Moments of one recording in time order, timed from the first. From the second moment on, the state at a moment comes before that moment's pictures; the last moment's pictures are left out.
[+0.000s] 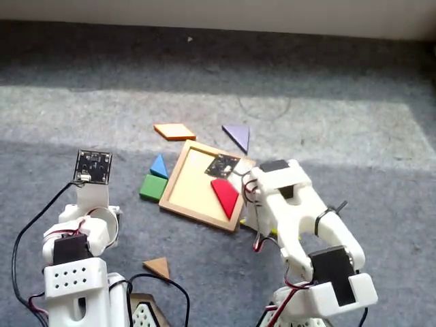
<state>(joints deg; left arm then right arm) -19.3 -71.3 78.8 59.6 -10.1 -20.7 -0.4 41.6 61.1 46.6</state>
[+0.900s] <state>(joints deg) -19.3 -71.3 78.8 59.6 -10.1 -16.5 -16.8 37.8 68.4 41.4</state>
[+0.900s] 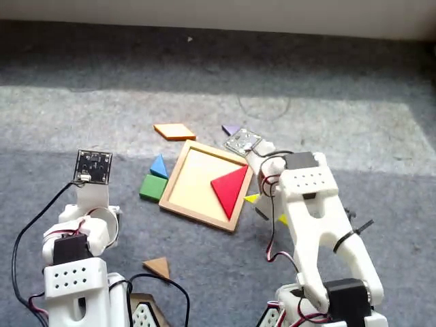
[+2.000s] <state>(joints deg) -19.3 -71.3 78.8 59.6 -10.1 -40.8 13.2 12.5 54.3 14.7</state>
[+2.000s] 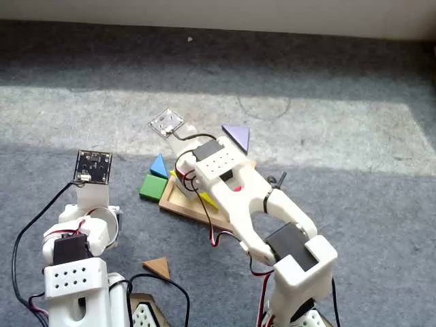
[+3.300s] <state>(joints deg) -19.3 -71.3 78.8 59.6 -10.1 -37.0 1.0 19.6 56.2 17.6</state>
